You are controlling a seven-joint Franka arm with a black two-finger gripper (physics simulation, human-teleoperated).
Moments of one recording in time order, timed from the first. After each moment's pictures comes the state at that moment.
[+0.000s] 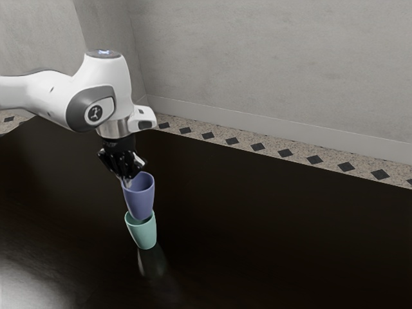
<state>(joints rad) 0.17 -0.12 -0.23 -2.16 0.07 1.99 -0.16</state>
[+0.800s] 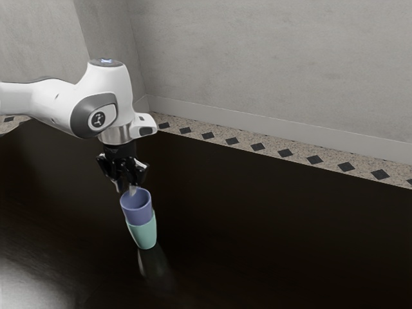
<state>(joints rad) 0.17 -0.07 -0.21 -2.16 0.06 2.02 -0.18</state>
